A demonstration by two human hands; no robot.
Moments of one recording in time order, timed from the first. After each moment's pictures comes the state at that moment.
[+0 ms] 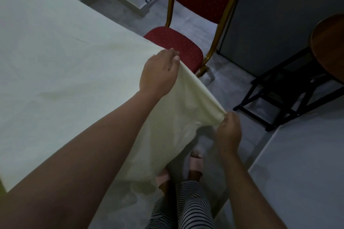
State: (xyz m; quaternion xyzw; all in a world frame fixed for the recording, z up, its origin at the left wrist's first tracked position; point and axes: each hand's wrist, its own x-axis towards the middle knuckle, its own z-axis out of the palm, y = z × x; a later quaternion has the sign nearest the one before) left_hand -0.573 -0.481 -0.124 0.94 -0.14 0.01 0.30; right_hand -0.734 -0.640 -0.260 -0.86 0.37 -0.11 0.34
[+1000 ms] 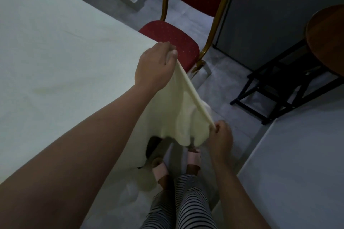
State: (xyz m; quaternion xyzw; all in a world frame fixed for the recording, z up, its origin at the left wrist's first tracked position) left_hand -0.576 -0.483 -0.124 0.94 -0.15 0.02 0.30; right_hand -0.767 -0.618 -0.260 -0.83 0.40 -0.03 0.39
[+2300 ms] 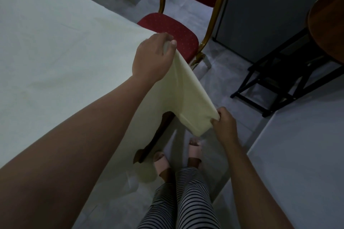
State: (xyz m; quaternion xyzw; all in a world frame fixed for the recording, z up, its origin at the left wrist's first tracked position) left_hand -0.577 -0.483 -0.122 0.94 -0.15 0.03 0.31; right_hand -0.762 -0.655 -0.273 -0.84 0.30 0.08 0.45
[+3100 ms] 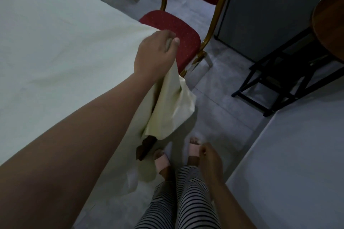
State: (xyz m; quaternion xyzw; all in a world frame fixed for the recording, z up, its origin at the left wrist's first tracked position) left_hand -0.574 -0.484 -0.125 0.94 -0.16 0.04 0.30; right_hand -0.862 -0.584 -0.307 -0.82 0.34 0.18 0.41
